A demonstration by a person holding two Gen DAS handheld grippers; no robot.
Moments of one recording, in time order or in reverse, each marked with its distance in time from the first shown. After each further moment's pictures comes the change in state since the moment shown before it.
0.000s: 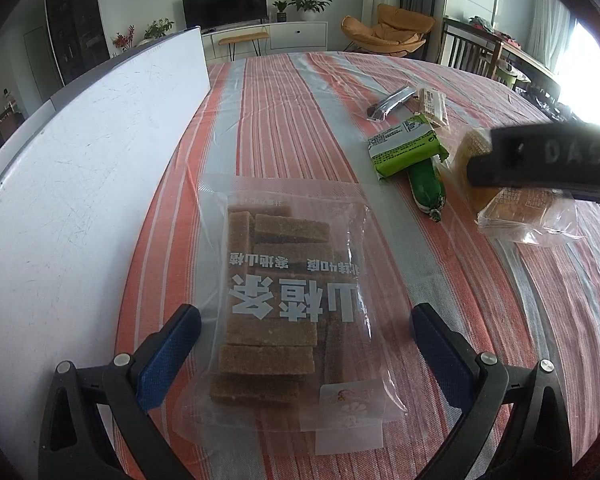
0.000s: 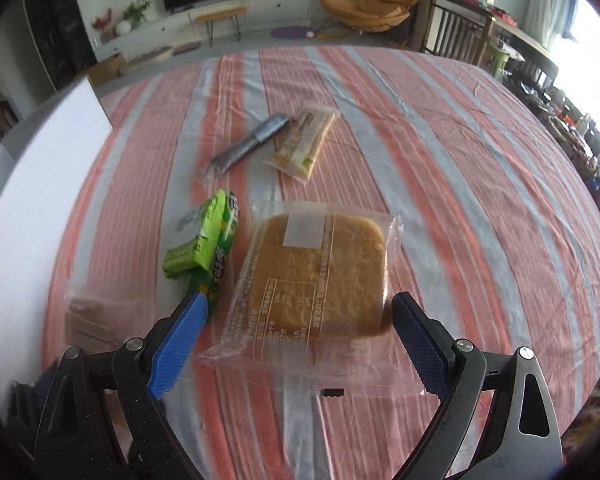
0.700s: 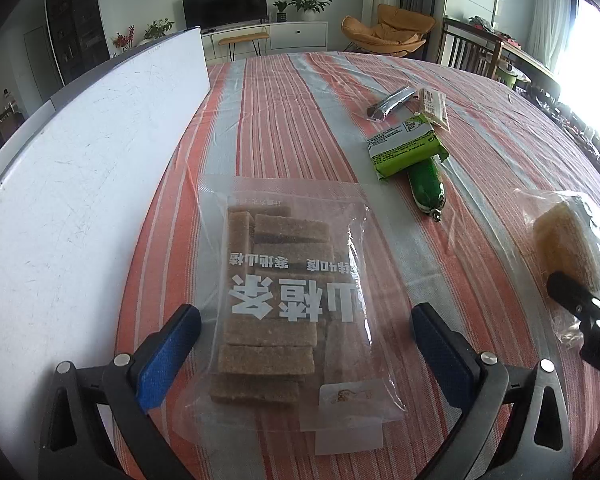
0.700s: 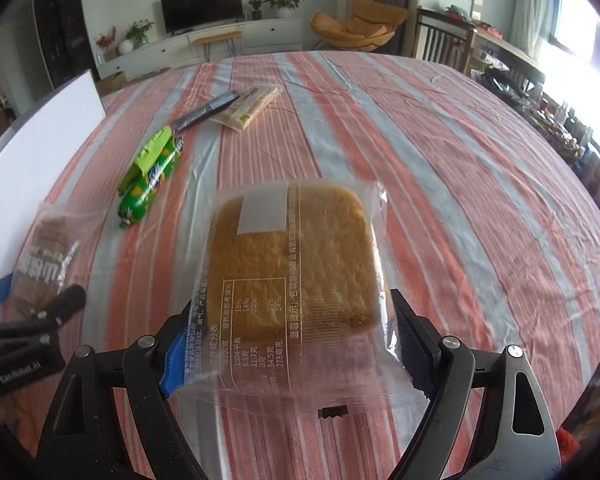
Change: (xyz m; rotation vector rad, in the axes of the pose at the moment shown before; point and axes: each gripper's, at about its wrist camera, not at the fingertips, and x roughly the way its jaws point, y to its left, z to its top) left arm 0.001 -0.001 0.000 0.000 0.000 0.000; right arm -0.022 -0.065 -0.092 0.040 -0.155 0.040
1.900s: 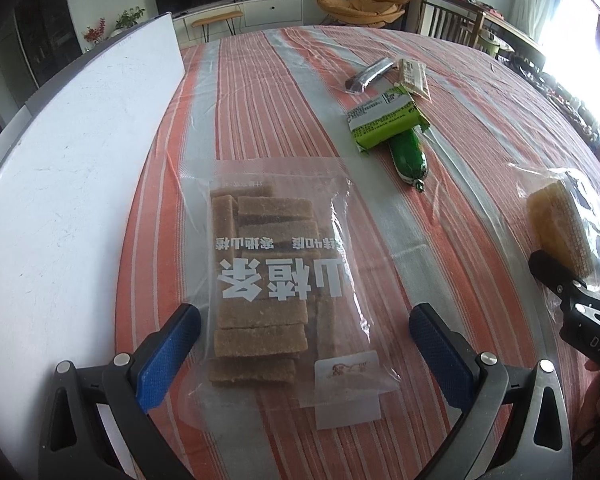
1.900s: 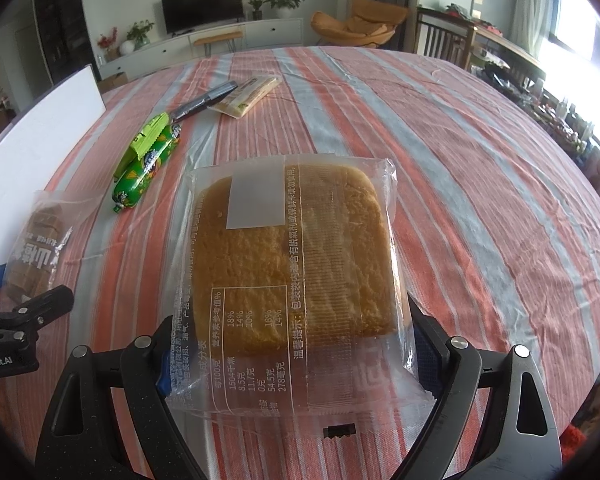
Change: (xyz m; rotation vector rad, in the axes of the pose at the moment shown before) left arm 0.002 -0.004 0.006 0.082 0.119 -0.058; right arm 0.004 -0.004 -0.005 -0.014 0.008 0.017
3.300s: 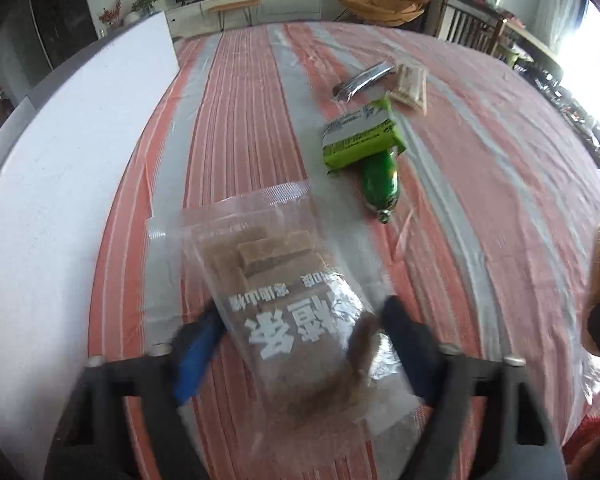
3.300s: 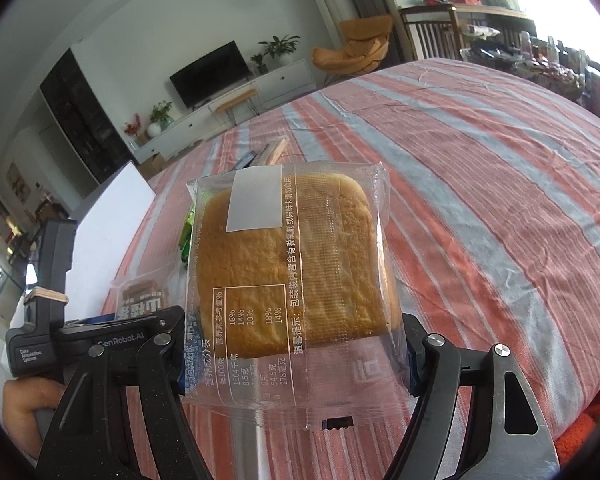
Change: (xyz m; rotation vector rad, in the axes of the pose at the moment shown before) left arm 0.000 -0.026 0.021 -0.085 0.009 0.002; right arm -0.050 -0.048 -0.017 0.268 -0.188 0.254
